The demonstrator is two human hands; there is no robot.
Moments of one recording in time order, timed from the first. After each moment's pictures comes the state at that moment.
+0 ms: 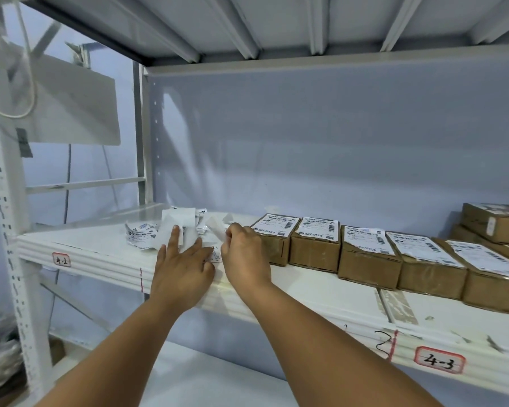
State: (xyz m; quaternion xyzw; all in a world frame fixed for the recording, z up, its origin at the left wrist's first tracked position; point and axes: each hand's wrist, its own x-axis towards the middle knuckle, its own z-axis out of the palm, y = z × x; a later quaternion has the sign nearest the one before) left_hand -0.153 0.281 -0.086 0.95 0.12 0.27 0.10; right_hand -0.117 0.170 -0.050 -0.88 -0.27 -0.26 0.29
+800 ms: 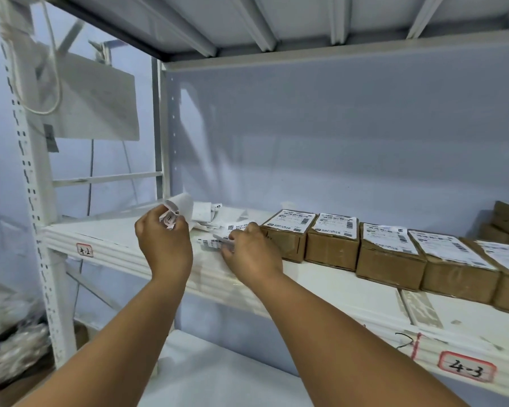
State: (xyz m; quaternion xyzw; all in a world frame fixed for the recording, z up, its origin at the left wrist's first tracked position) left_hand -0.168 0.286 -0.044 0.62 0.26 0.55 0.49; right_hand -0.112 0.174 -0.052 -0.91 -0.31 -0.23 0.17
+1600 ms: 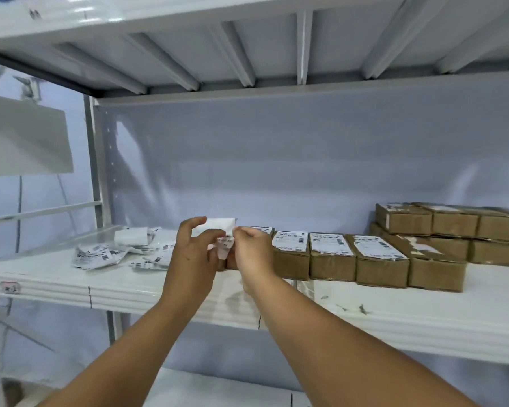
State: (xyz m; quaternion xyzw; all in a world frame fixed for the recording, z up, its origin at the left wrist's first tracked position) left_hand -0.200 0.139 -0.027 0.82 -0.06 0.48 0.30; right_hand -0.149 0.051 -0.010 -0.66 -0.12 -0.10 0.74
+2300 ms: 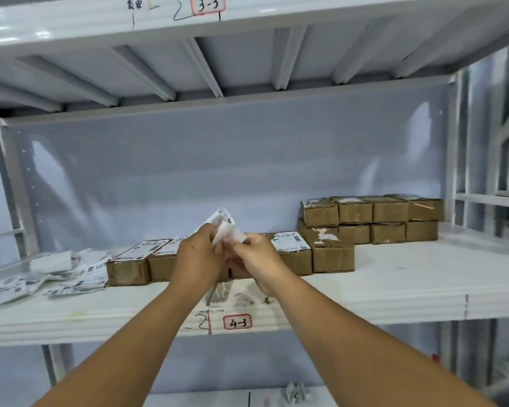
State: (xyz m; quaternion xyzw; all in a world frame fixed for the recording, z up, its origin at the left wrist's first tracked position) left_hand -0.192 -0.009 0.004 0.86 -0.07 0.36 0.34; right_hand -0.157 -0.117 -0.010 -0.69 -0.20 -0.05 0.70
